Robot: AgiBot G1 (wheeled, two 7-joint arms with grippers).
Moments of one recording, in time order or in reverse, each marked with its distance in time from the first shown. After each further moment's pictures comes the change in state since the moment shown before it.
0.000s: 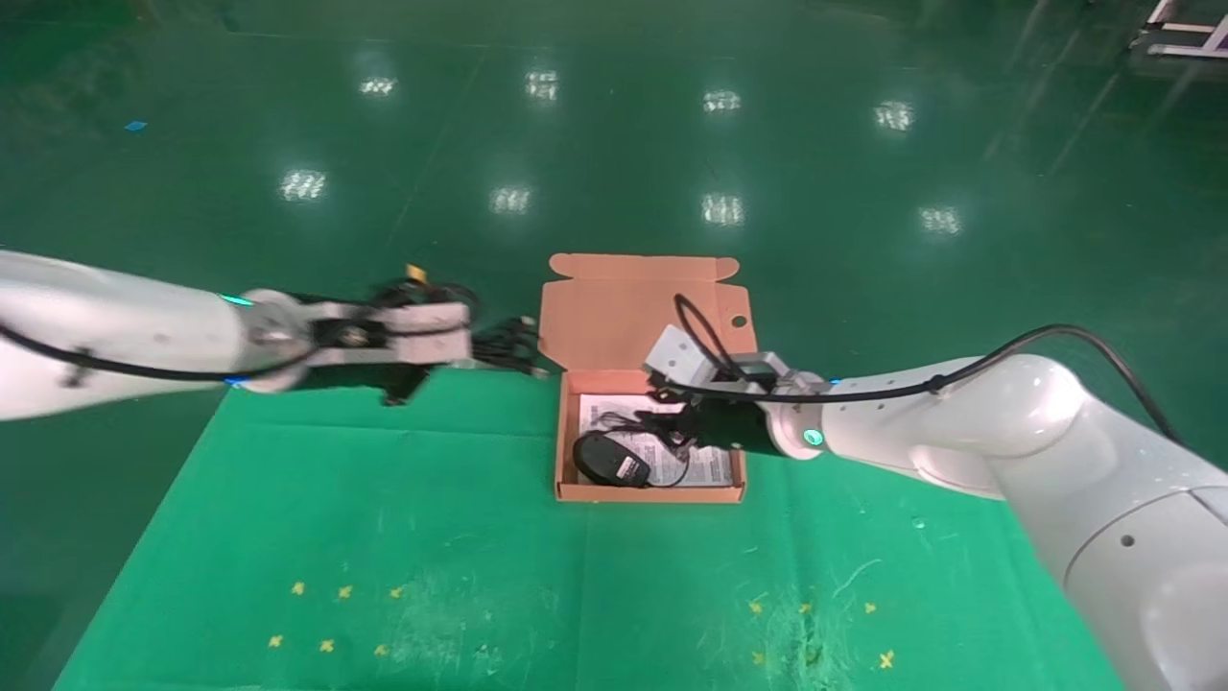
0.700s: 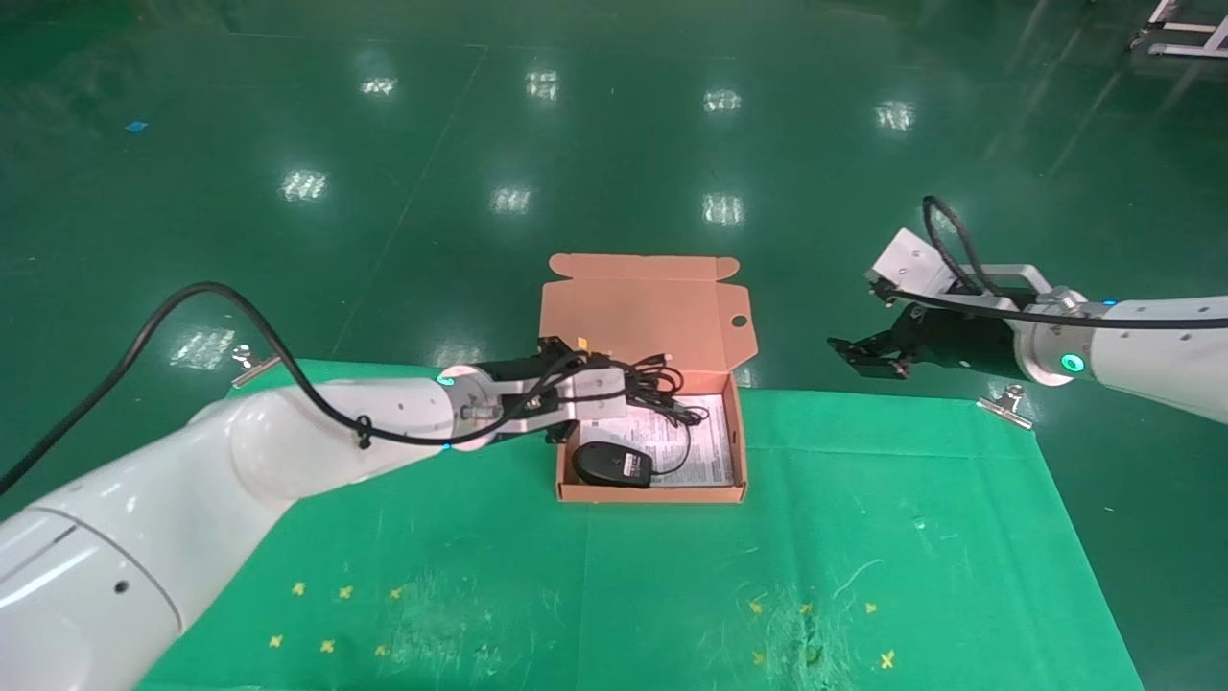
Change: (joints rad) left arm 0.130 0.324 0.005 0.411 -0.299 -0.334 0.501; right arm 0.070 0.309 0.003 0.168 -0.042 -0.006 0.045
